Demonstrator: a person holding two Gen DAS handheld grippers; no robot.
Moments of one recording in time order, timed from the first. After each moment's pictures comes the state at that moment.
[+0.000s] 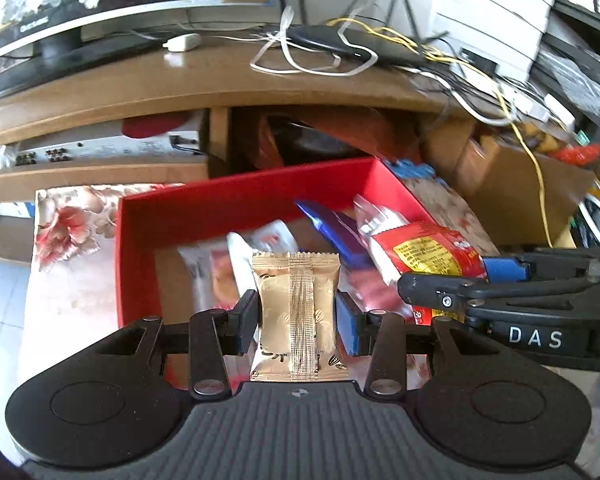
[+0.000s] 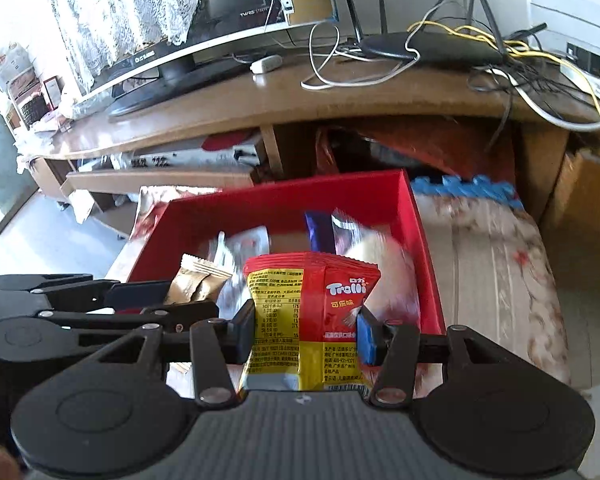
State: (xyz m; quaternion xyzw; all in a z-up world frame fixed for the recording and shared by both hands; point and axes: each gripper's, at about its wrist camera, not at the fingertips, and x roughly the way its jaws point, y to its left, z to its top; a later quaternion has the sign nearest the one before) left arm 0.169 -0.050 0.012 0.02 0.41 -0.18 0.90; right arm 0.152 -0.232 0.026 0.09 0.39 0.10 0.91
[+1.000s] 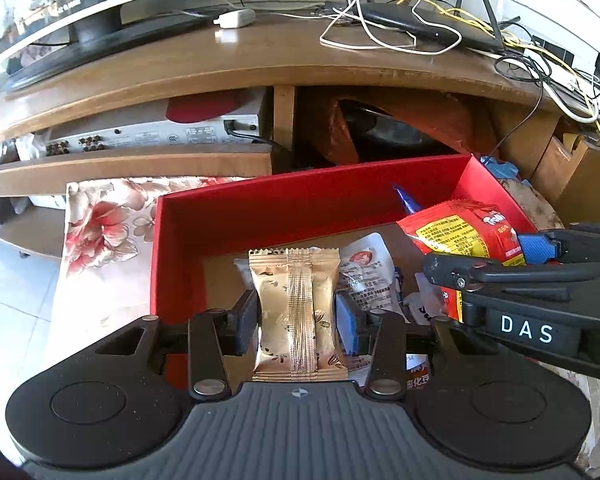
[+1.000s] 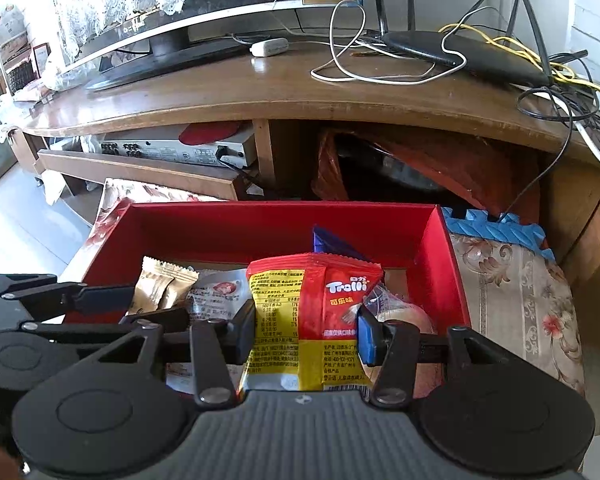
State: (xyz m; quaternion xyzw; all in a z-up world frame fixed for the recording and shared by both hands) left arm 0.212 -0.044 -0.020 0.05 0.42 -0.10 0.90; right arm 0.226 -0.205 -0.004 0.03 0.40 0.08 0.91
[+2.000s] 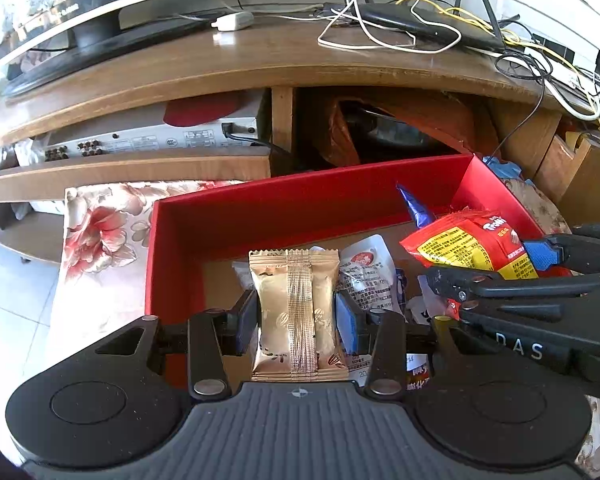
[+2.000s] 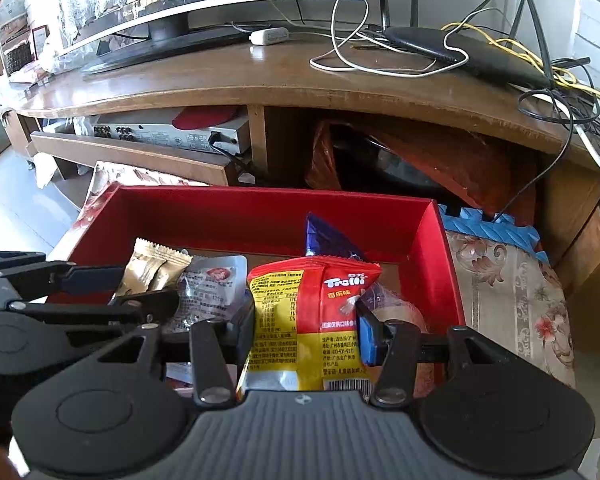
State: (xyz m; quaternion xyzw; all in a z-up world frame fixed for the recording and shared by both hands) left arm 0.215 -0.046 -0.024 0.06 0.41 -0.10 0.90; right arm 0.228 -0.203 -0.013 0.00 0.40 0.08 0.91
